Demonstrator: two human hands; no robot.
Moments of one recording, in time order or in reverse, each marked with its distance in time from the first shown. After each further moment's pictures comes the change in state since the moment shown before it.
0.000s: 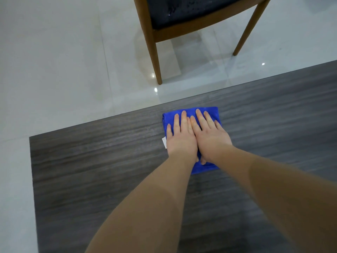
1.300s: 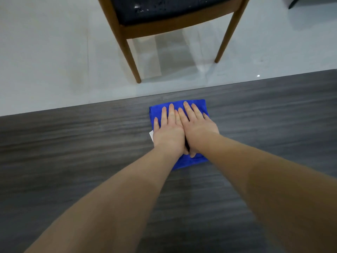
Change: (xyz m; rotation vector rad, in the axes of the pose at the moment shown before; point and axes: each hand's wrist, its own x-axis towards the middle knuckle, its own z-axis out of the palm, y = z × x) left_hand 0.034 0.125 -0.016 -0.146 0.062 -0.070; right_hand 0.001 0.135 -0.003 -0.030 -0.029 -0.096
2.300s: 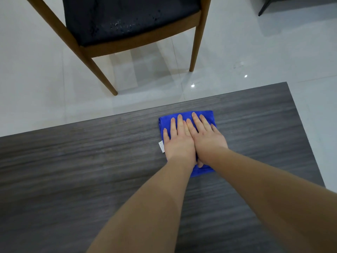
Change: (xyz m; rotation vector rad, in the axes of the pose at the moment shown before) left_hand 0.029 0.161 -0.011 0.037 -0.061 0.021; right_hand -0.020 0.154 0.018 0.020 0.016 0.082
